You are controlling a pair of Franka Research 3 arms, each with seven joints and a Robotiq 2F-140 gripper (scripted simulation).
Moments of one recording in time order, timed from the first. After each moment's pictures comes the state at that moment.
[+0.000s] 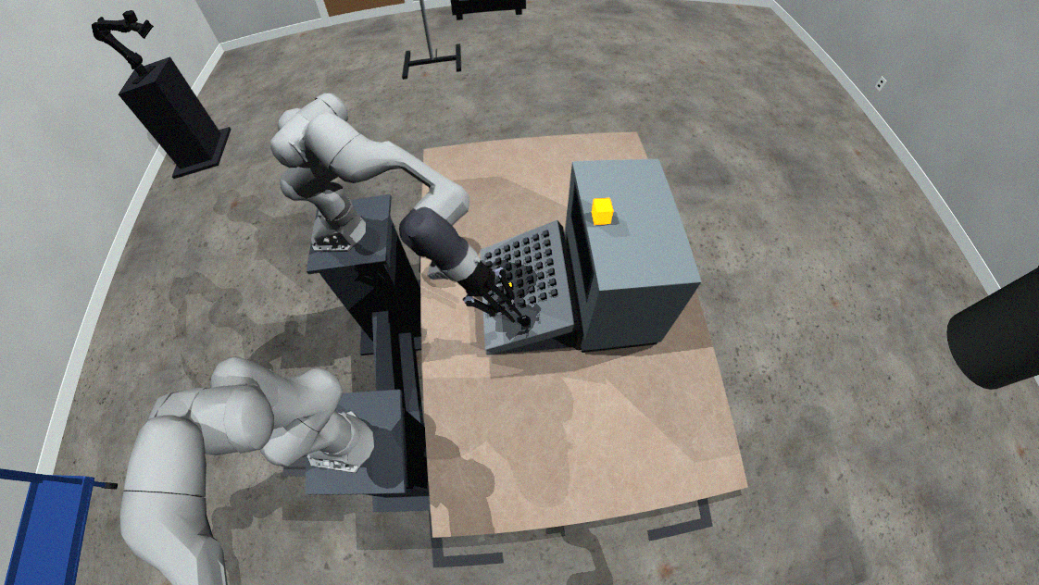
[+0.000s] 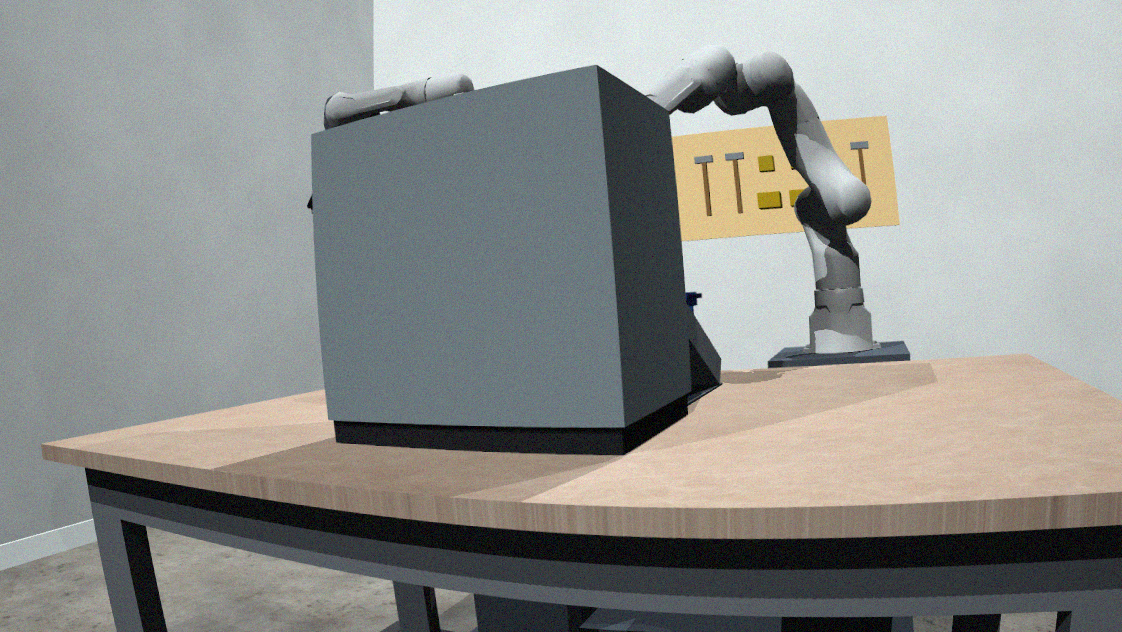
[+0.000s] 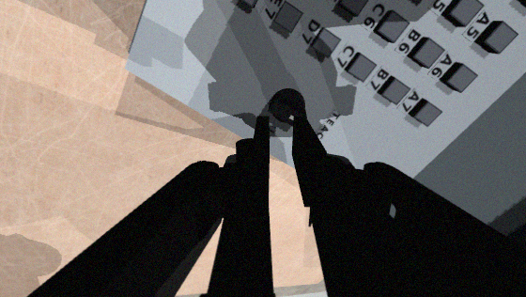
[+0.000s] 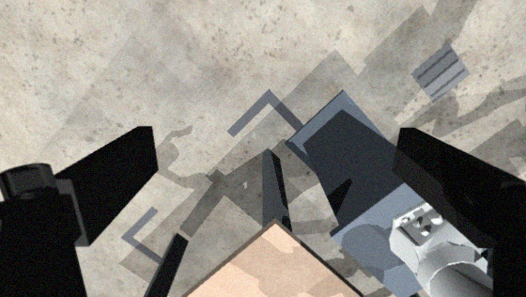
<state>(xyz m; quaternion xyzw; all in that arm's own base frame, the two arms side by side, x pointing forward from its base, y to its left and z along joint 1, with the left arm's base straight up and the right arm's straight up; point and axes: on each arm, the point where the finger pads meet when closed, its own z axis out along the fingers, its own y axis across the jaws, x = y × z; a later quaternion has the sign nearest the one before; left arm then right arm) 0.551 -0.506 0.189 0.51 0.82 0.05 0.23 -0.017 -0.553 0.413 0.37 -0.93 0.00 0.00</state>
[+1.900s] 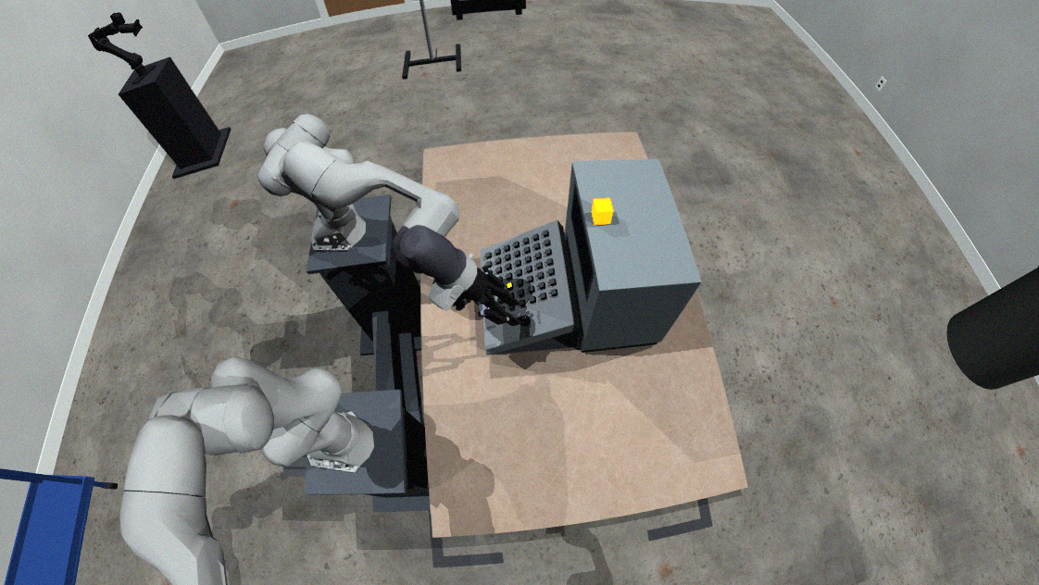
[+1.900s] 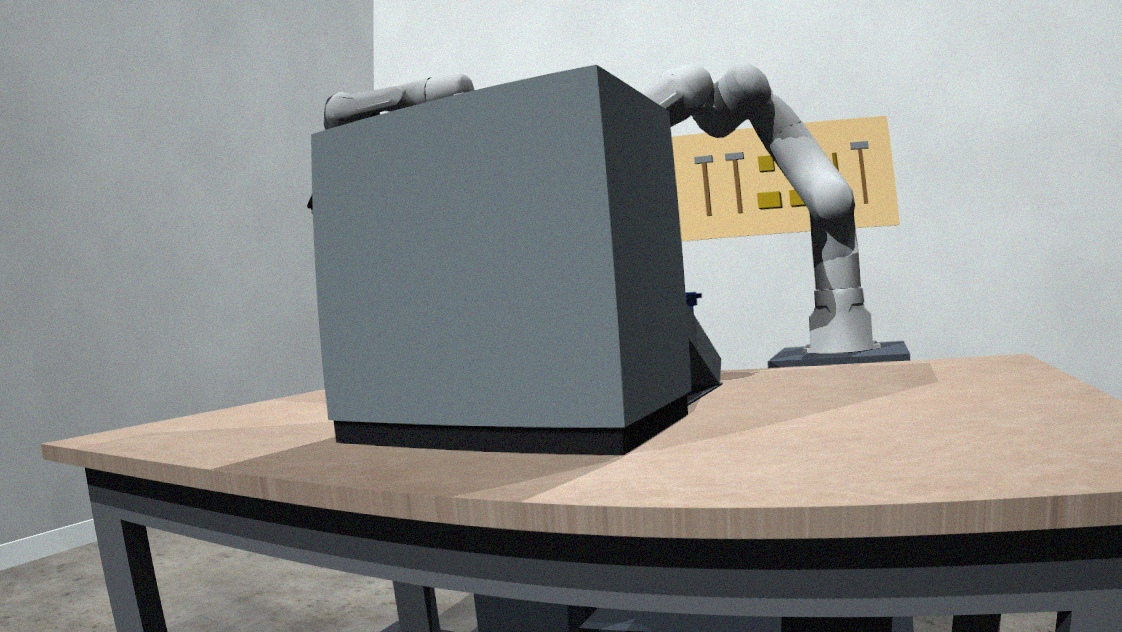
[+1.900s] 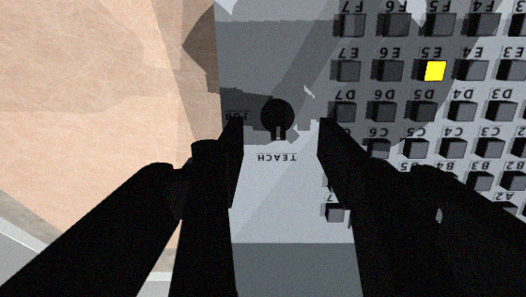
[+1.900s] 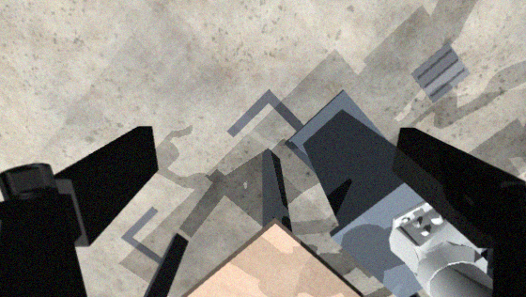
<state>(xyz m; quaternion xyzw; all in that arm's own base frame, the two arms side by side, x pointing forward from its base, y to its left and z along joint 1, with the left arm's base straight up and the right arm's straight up) 0.552 -0.504 0.189 0.04 0.97 0.00 0.24 -0.017 -0.553 0.413 0.37 -0.93 0.00 0.00</state>
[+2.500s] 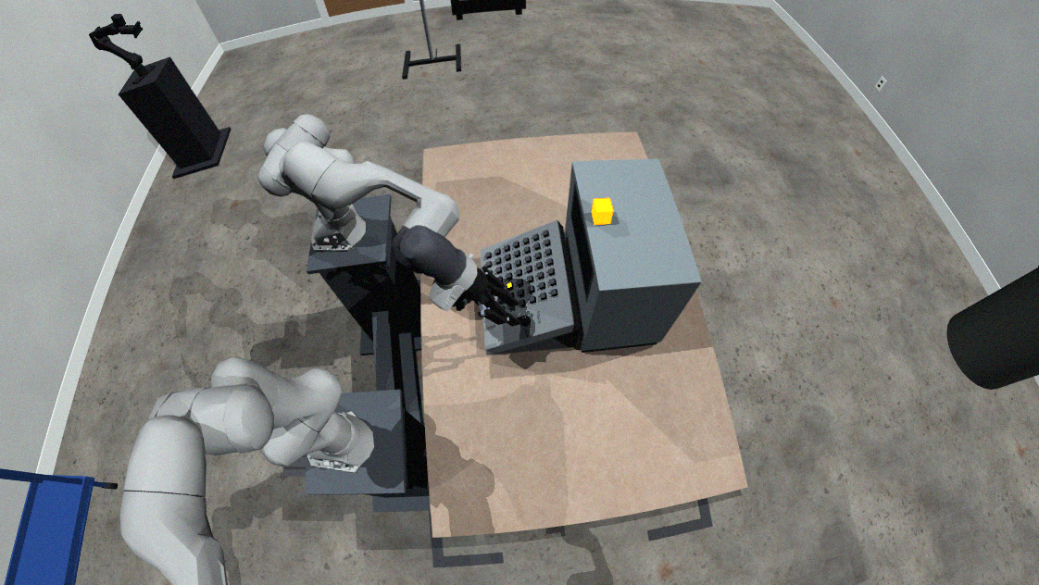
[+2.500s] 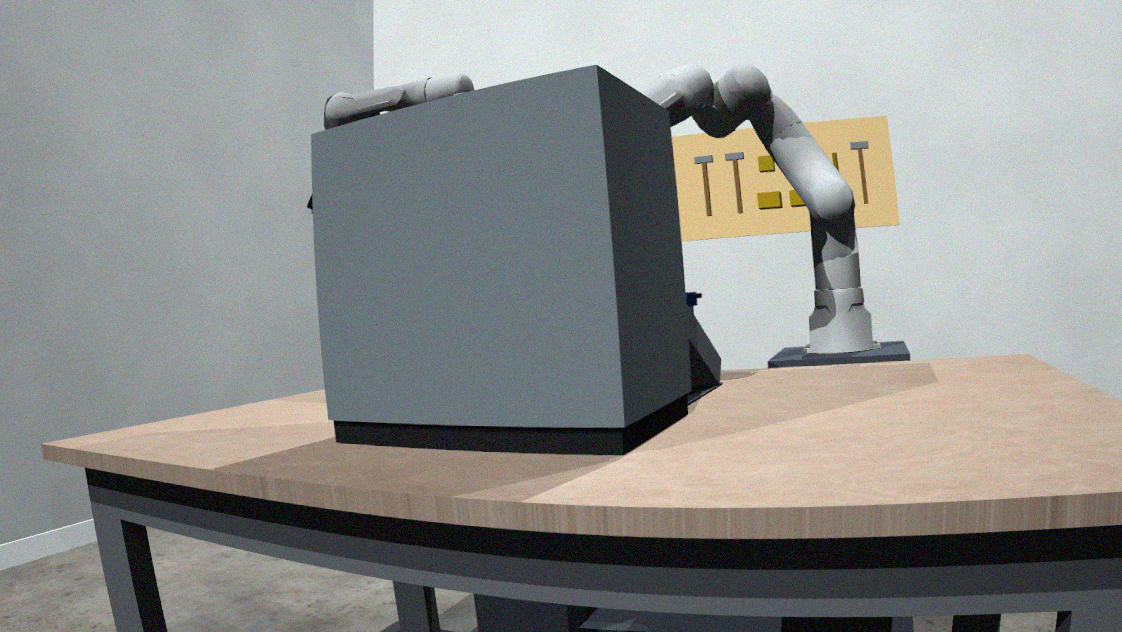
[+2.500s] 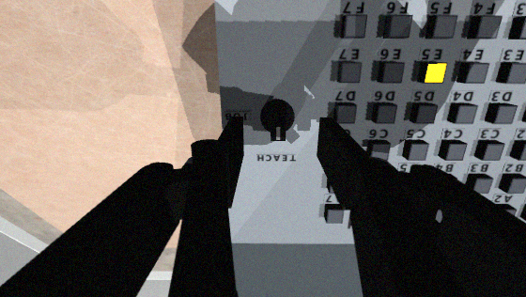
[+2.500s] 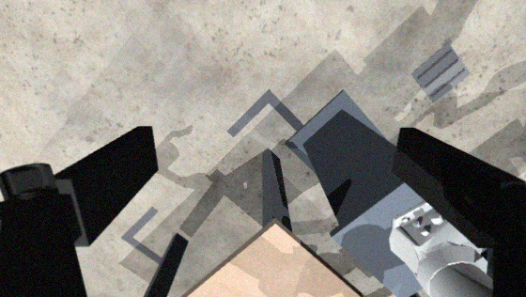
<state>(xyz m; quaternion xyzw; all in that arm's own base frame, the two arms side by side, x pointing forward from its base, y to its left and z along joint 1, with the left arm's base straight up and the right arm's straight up) 0.552 -0.504 0.188 0.03 0.97 -0.01 0.24 -0.017 -0.553 0.413 0.37 -0.93 0.00 0.00</state>
